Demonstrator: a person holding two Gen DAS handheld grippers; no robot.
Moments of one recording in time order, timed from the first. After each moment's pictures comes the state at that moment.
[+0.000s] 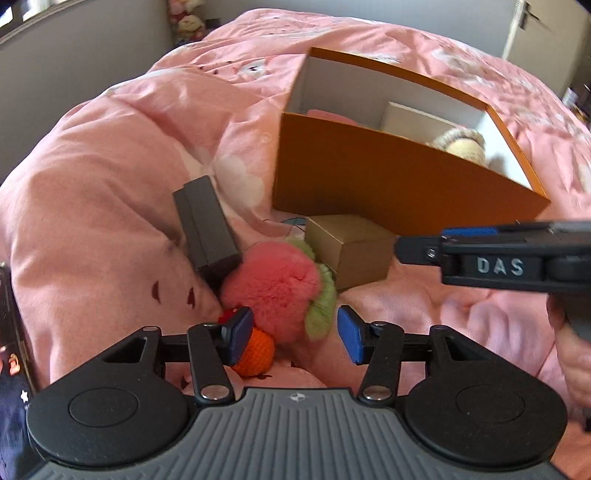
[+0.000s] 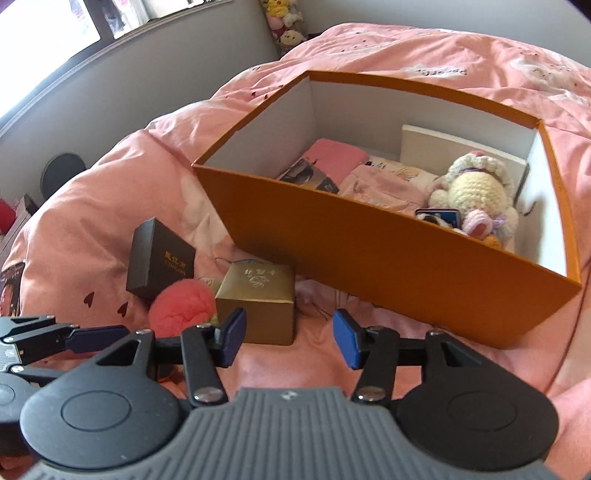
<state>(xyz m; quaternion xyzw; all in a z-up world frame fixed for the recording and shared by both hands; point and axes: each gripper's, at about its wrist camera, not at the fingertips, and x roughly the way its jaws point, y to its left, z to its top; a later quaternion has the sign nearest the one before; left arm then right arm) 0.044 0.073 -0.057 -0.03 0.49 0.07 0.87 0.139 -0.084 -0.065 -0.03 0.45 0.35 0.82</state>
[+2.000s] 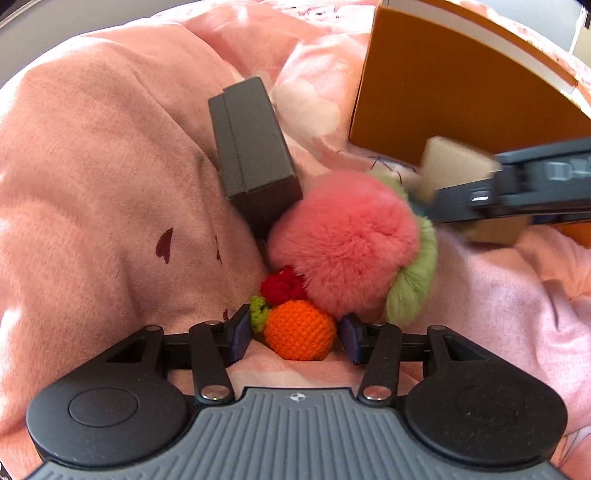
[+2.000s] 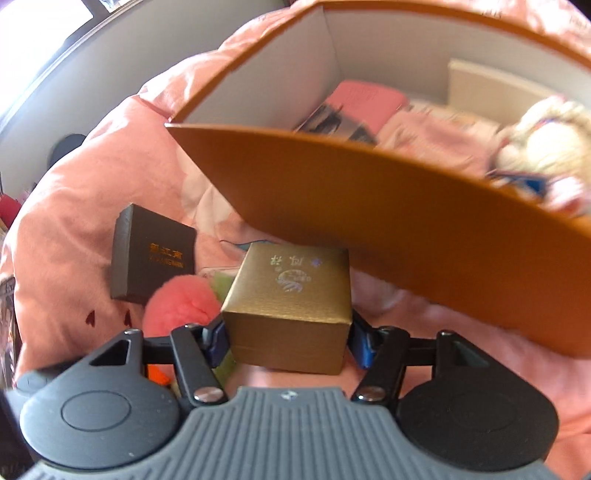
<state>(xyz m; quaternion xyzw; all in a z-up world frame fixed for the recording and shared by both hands) 0.057 0.101 -0.132 -0.06 0.52 0.18 0.83 0.175 -0.048 -0.101 -0.02 0.51 0.36 0.78</state>
